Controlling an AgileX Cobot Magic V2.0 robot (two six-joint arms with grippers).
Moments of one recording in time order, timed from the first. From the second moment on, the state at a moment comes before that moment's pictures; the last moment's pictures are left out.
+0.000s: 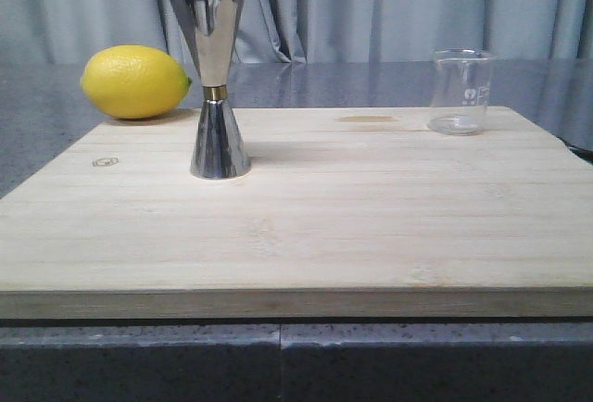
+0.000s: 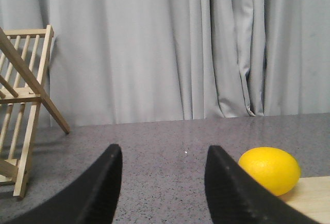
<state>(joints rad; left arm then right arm) 0.11 0.16 -0.21 -1.80 0.24 1.81 -0.06 0.07 -0.38 -0.88 0.17 0.51</state>
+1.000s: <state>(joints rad) 0.11 0.10 -0.16 -1.80 0.20 1.81 -0.06 0.05 -0.28 -0.82 0.18 0.51</state>
